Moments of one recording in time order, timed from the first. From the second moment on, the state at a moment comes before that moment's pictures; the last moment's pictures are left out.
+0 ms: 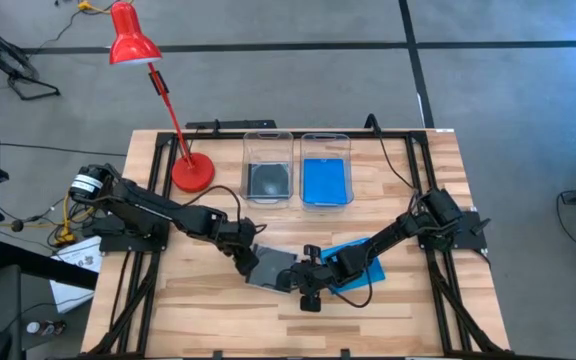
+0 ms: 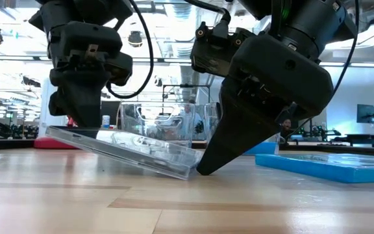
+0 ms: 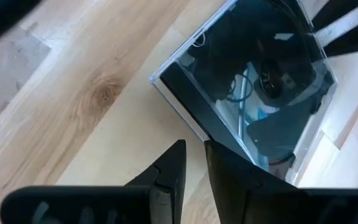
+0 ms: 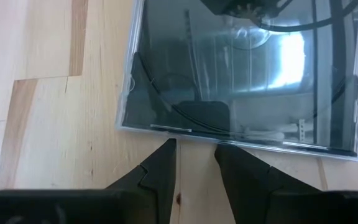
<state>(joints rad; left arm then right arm) -0.21 1.51 0.78 -0.30 0.09 -0.91 0.38 2.07 1.15 -0.12 0.24 0.36</state>
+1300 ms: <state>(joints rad) -0.21 1.41 0.76 -0.13 0.03 -0.85 0.40 2.07 1.16 -0.16 0.26 0.40</state>
